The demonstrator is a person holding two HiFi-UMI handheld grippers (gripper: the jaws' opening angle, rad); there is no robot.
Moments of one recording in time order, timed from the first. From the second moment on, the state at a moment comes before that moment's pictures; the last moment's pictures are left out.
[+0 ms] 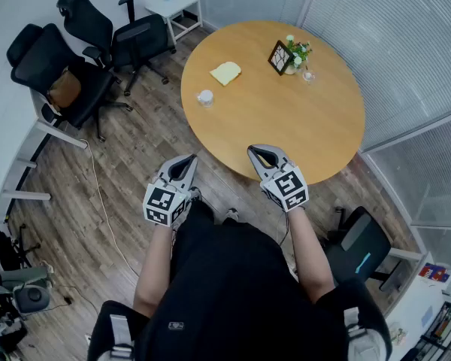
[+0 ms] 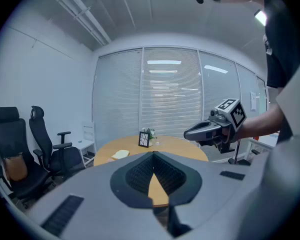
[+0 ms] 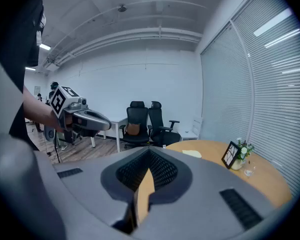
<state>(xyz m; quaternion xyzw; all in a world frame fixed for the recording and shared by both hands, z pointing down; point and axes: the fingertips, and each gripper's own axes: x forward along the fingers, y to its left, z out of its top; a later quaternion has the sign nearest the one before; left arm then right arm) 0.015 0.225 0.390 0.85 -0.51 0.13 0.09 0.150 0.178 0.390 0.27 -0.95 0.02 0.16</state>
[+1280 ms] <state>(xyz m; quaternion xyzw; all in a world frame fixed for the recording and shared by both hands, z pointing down) -0.002 0.225 0.399 0.84 -0.51 0.13 0.10 0.140 0.189 0.418 0.24 -0.96 0.03 0.16</state>
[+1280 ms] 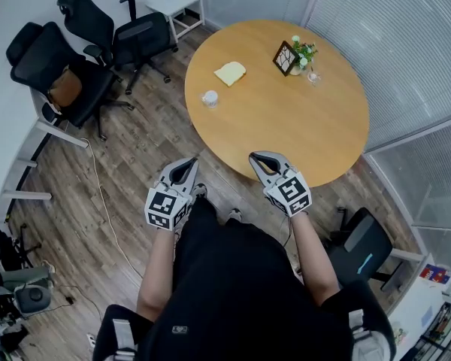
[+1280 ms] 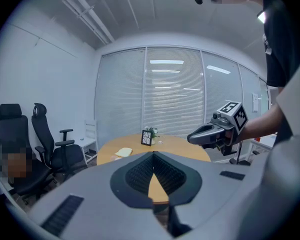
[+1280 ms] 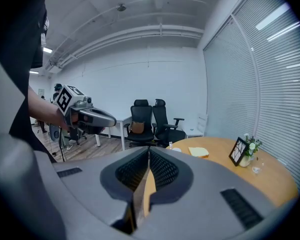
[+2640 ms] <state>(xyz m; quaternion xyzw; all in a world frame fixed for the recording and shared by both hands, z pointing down) -0.105 0.072 0.426 0.90 -0.39 0.13 0.13 0.049 0.089 0.452 0.36 -0.91 0.08 0.21</state>
